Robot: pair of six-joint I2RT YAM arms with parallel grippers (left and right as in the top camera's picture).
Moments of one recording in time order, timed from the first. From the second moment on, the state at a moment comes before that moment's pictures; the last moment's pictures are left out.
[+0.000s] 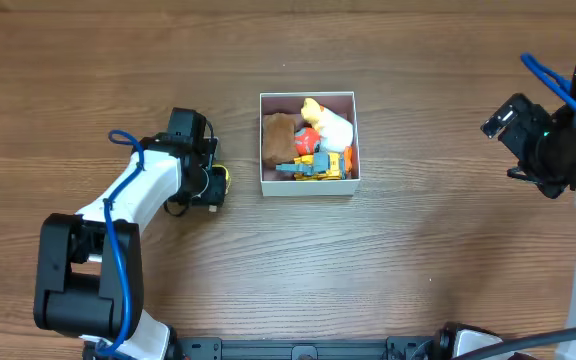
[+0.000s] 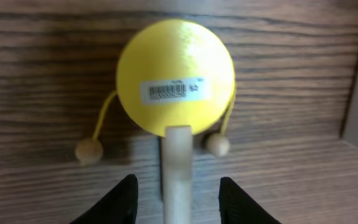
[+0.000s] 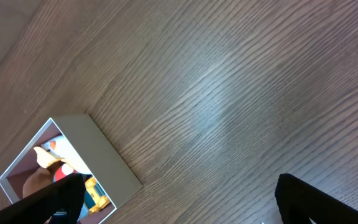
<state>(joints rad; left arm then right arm) -0.14 1.74 1.00 -0.71 0.13 -0.13 -0.20 1.38 1.58 -1.31 -0.05 0.57</state>
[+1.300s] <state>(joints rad) -0.60 2.15 1.83 -1.00 0.01 0.07 -0.20 1.38 1.58 -1.33 -0.06 0.57</state>
